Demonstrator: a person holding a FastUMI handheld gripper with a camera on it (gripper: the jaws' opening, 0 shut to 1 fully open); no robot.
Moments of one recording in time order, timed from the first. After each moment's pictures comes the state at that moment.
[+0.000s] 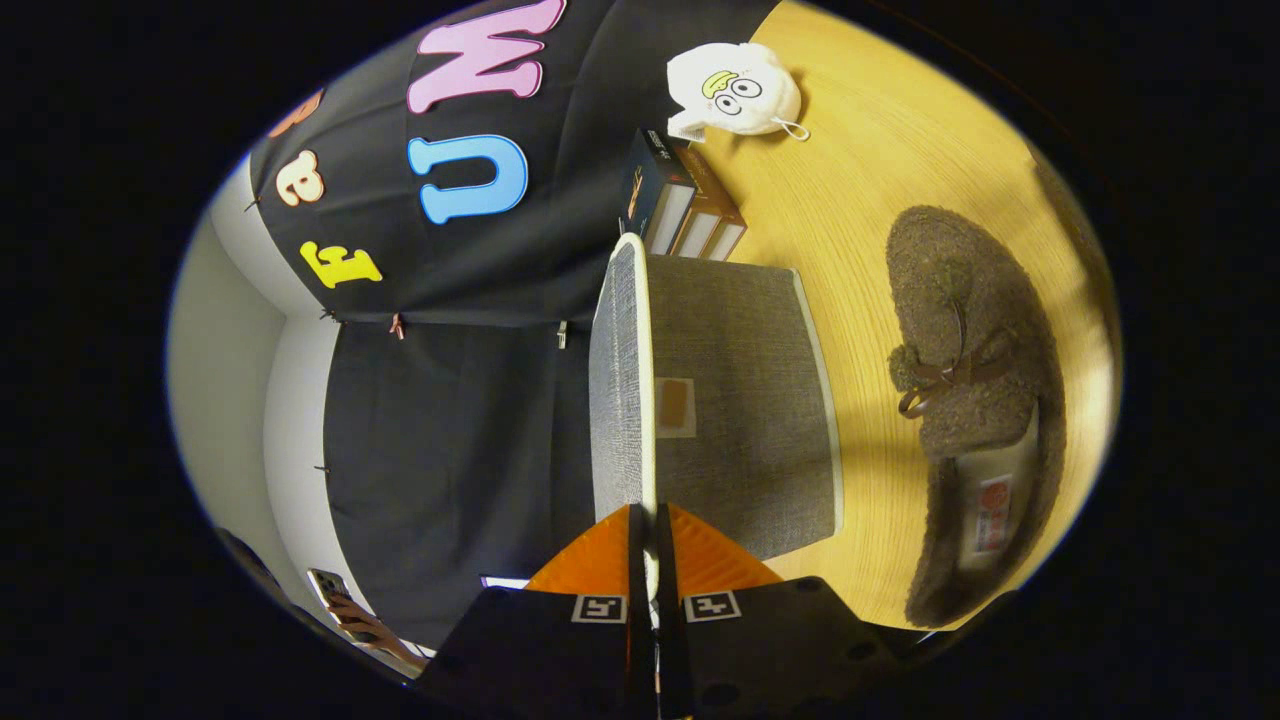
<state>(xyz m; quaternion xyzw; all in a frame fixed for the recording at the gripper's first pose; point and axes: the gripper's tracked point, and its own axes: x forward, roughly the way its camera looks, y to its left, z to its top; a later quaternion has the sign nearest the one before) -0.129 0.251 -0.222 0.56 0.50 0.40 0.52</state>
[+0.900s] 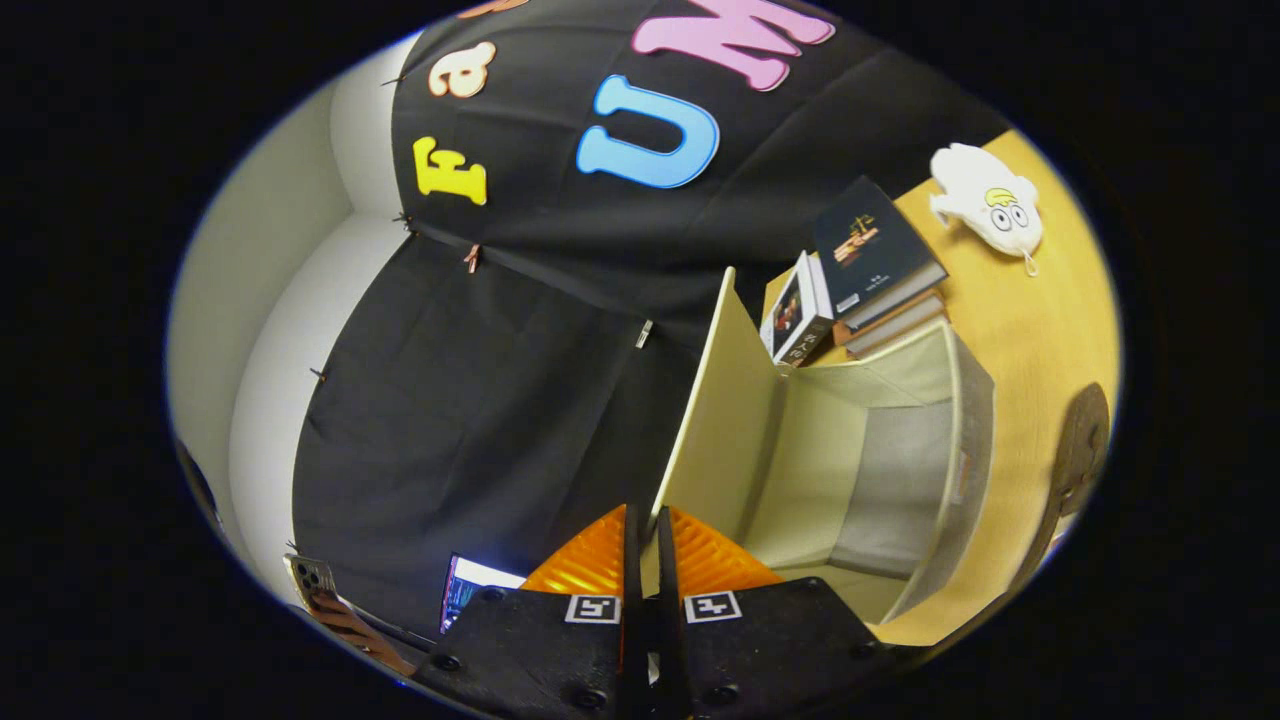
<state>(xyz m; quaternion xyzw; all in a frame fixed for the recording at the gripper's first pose) -0.113 0.348 -0.023 0.47 0.38 0.50 0.62</state>
